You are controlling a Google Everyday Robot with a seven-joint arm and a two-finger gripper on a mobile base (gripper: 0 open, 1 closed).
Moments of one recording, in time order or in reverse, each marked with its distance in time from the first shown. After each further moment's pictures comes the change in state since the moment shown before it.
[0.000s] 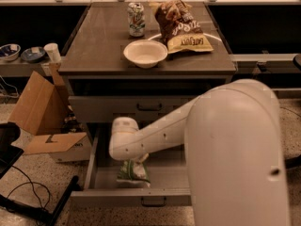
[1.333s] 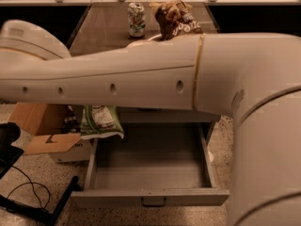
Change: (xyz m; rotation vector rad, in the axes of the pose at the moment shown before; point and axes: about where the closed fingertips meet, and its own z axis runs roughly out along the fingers) arm 0.039 -0.106 -0.354 0.079 0.294 -0.130
